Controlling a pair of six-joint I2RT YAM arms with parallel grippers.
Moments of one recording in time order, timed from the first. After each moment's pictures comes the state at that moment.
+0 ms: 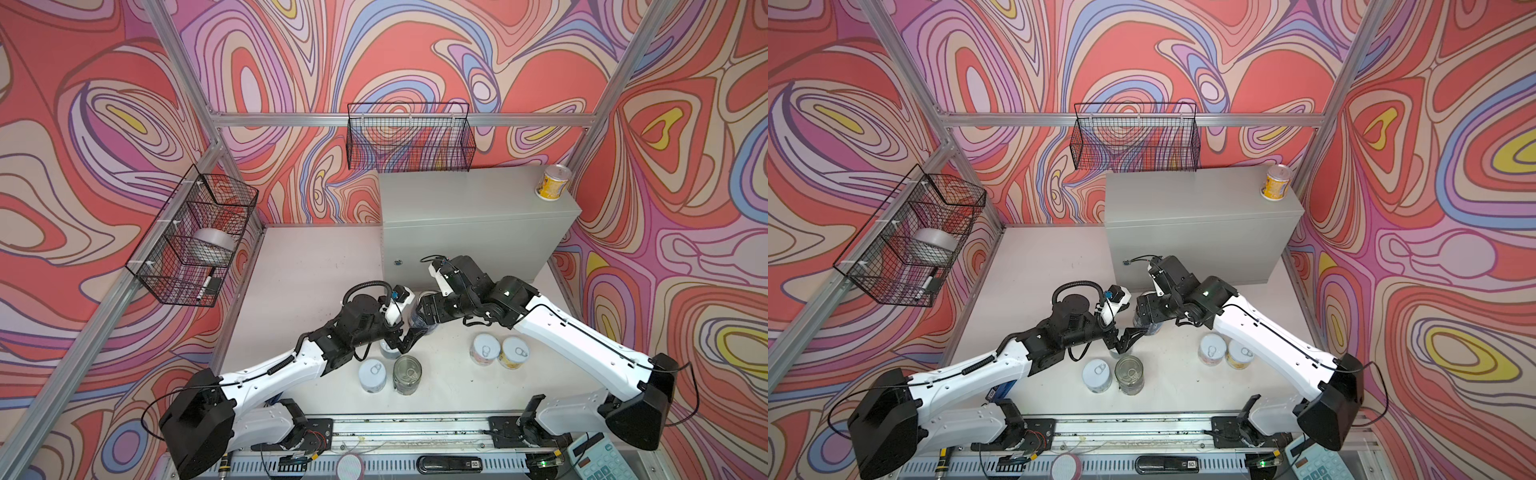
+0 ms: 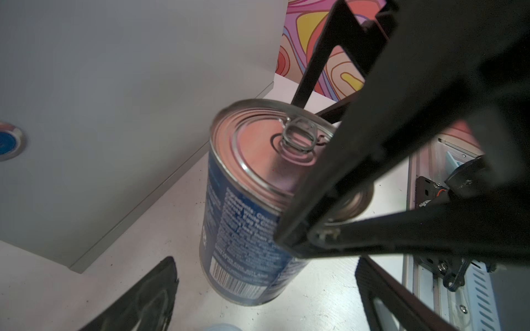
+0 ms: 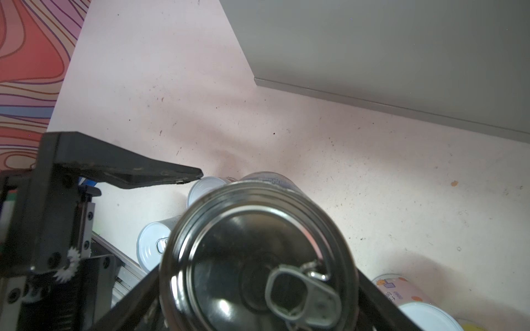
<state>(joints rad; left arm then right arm) -0.81 1.20 0.66 0.16 0.25 -0.08 0.77 1.34 1.31 -0.90 -0.01 0.46</state>
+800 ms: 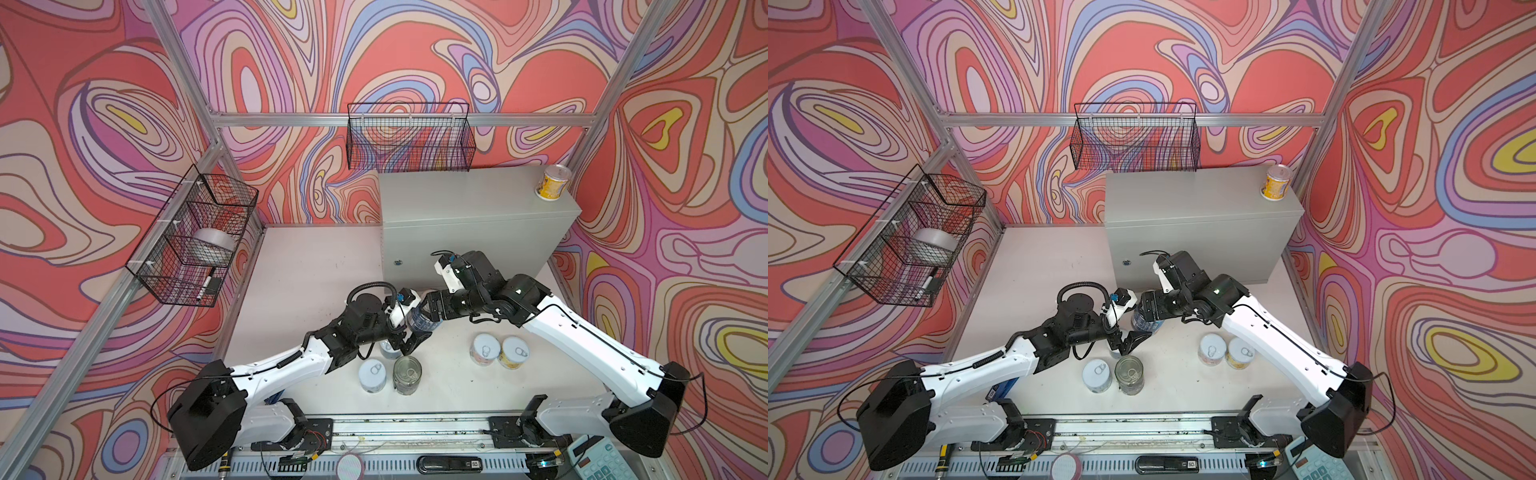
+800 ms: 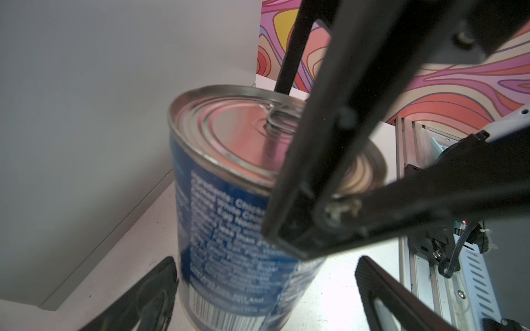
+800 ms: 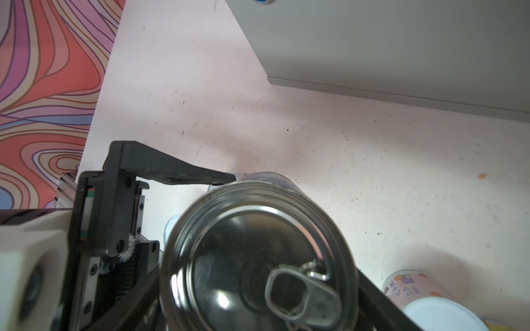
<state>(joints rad) -0.81 1.26 0.66 0.22 0.33 -0.02 0.71 1.31 1.31 -0.91 -0.12 0.48</state>
